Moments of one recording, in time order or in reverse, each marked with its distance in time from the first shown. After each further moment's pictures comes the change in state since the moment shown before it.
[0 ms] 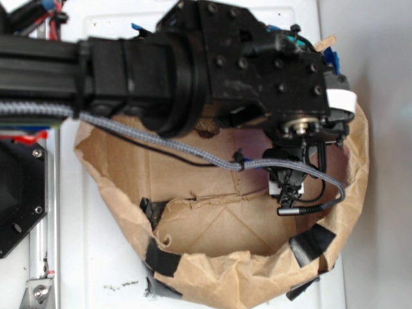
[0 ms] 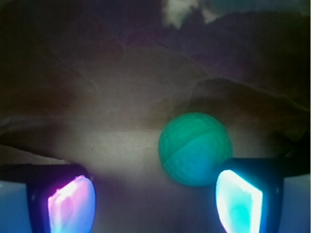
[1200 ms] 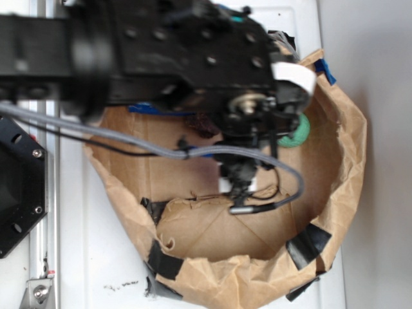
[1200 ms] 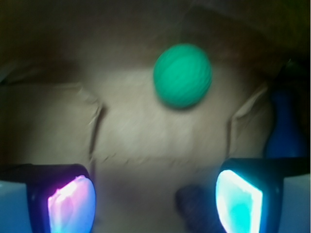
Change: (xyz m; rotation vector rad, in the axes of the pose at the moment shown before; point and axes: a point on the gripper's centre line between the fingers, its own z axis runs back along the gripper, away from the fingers) arm -0.036 0.009 0.019 0.012 0.099 0.015
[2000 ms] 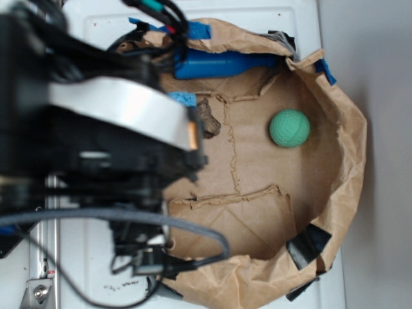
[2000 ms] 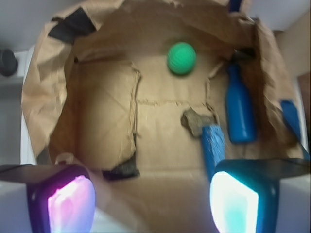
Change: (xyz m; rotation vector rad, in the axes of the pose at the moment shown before) arm -0.054 -0.033 0.103 0.008 -0.032 0.034
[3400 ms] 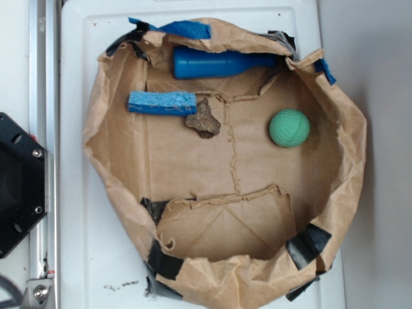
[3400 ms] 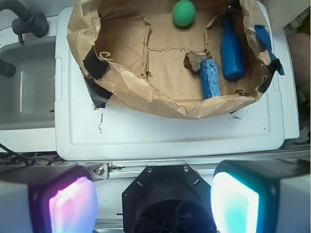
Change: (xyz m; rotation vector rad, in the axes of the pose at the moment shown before) arm -0.094 -0.010 0.072 -0.047 0.059 -0.012
